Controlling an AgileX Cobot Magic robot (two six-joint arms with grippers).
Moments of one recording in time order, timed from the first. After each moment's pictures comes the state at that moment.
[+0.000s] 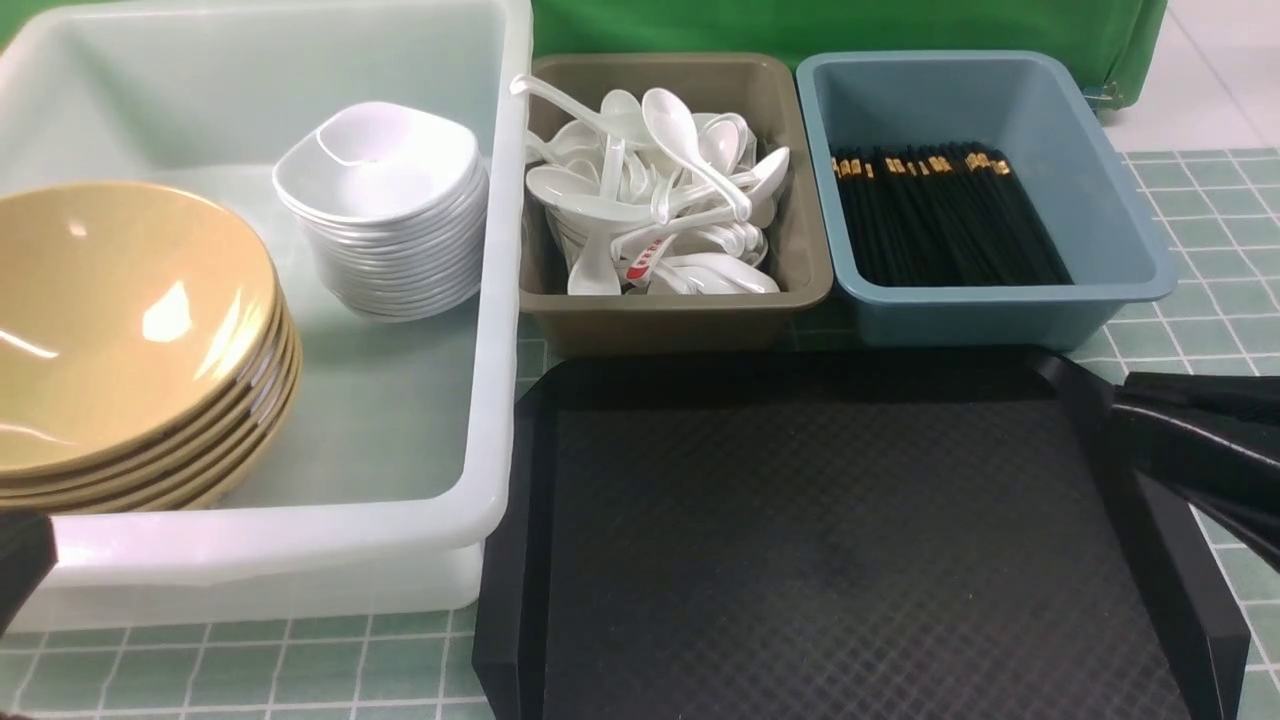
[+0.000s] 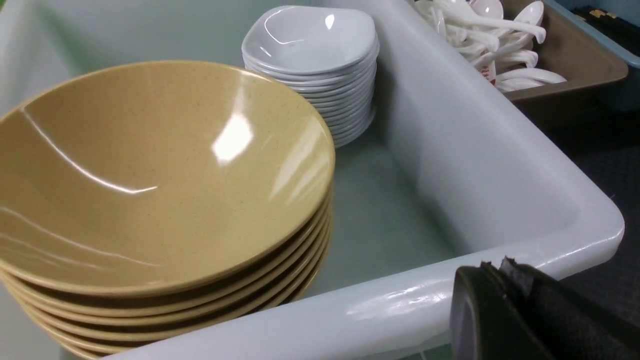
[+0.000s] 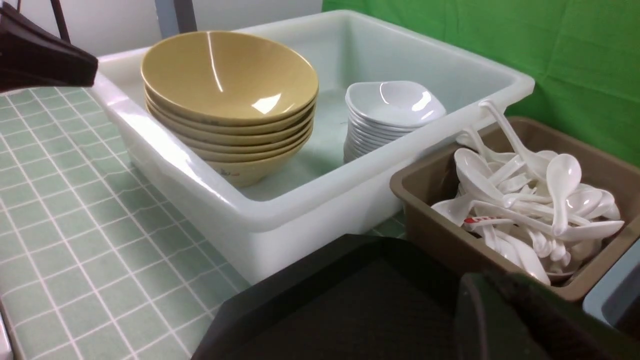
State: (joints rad) right arm 0.81 0.61 -0.67 -0.01 0.36 -0.07; left arm -0.10 0.25 -0.52 -0.14 0.72 0.20
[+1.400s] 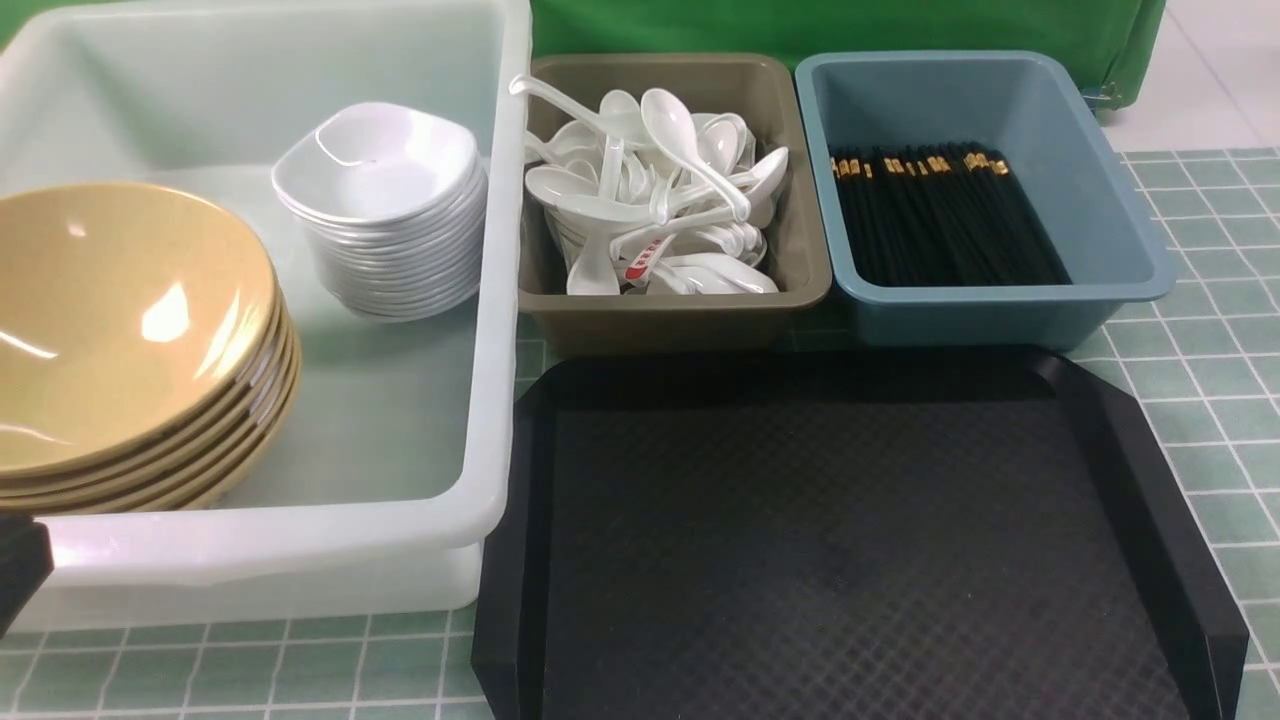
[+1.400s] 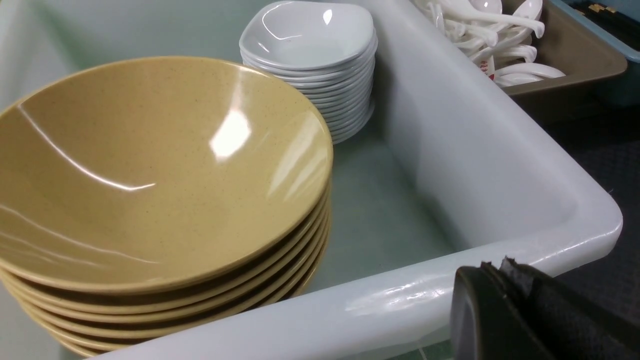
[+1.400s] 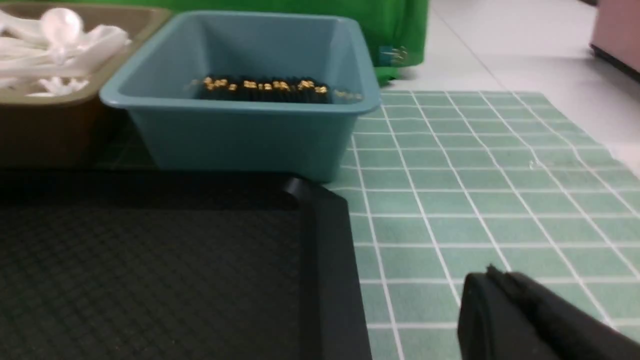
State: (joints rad) right arm -0.05 -0.01 0.03 -0.10 0.25 0.10; left arm -0.10 0.25 -0.52 -0.14 0.73 0.20
